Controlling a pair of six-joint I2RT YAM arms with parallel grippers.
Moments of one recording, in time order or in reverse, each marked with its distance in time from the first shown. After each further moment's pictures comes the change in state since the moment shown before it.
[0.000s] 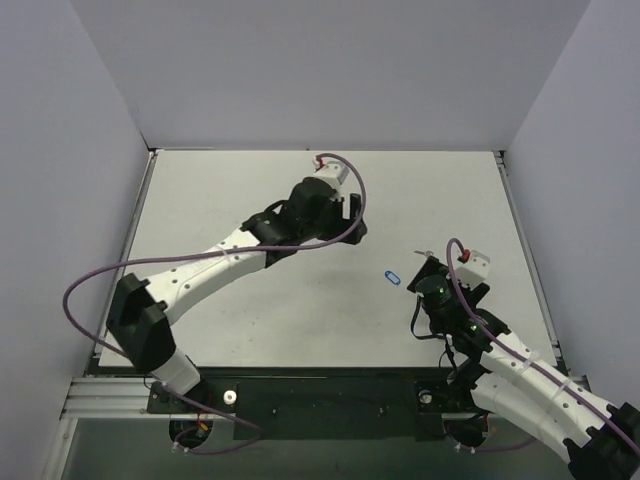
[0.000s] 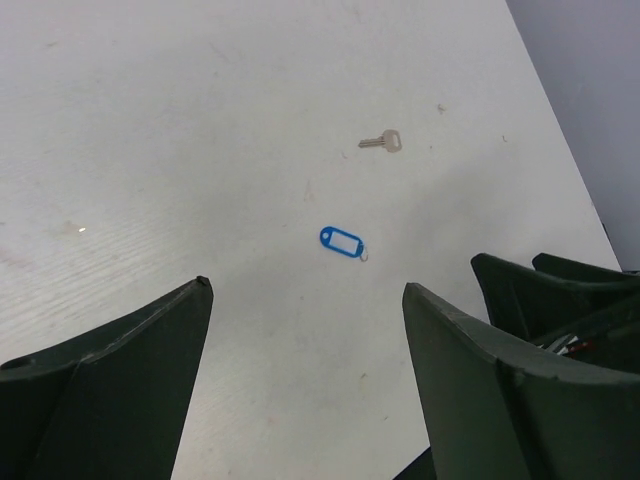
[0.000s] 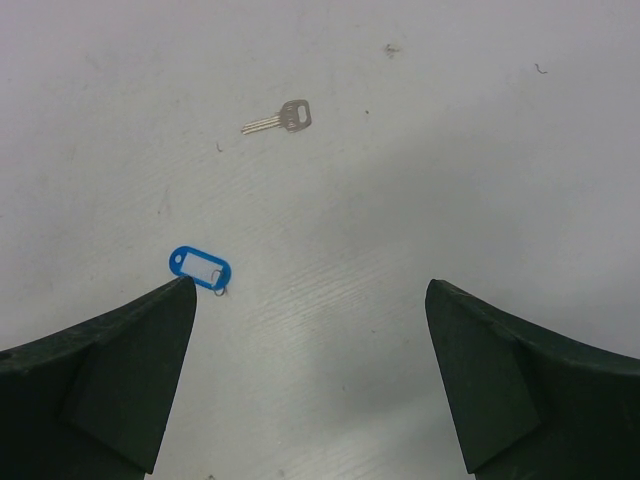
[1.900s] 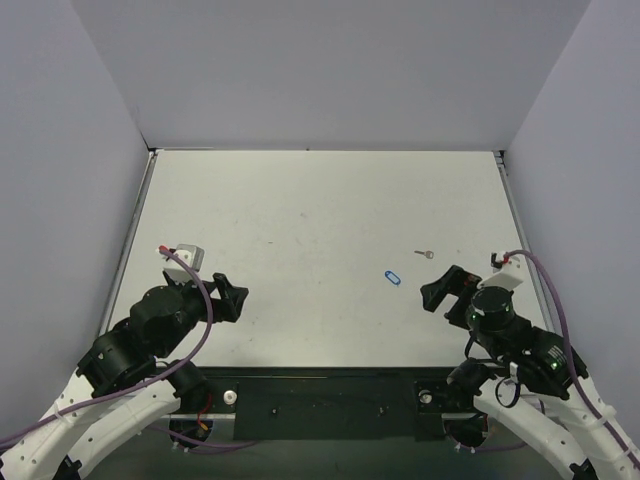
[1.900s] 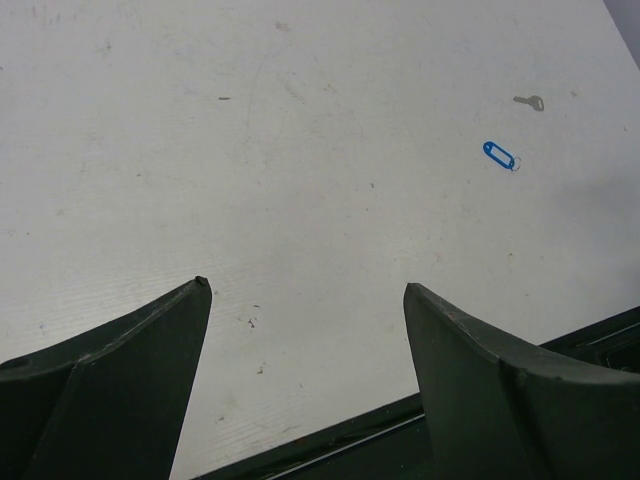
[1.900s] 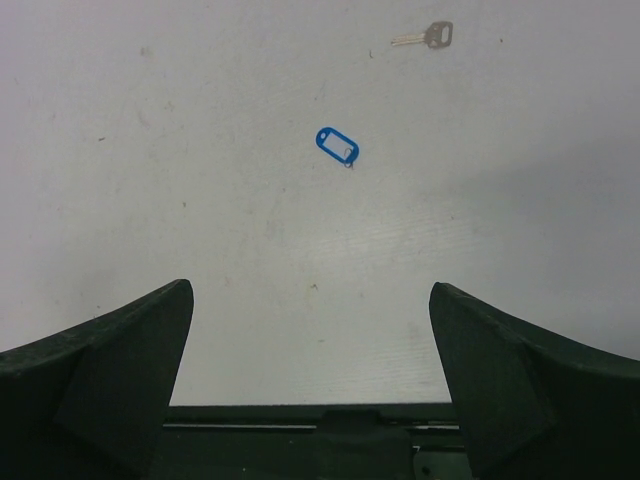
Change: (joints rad) left arm 0.069 -1.254 -0.677 -0.449 -0.275 0.053; right arm 0.014 -0.248 0.358 -0.439 -0.418 -0.072
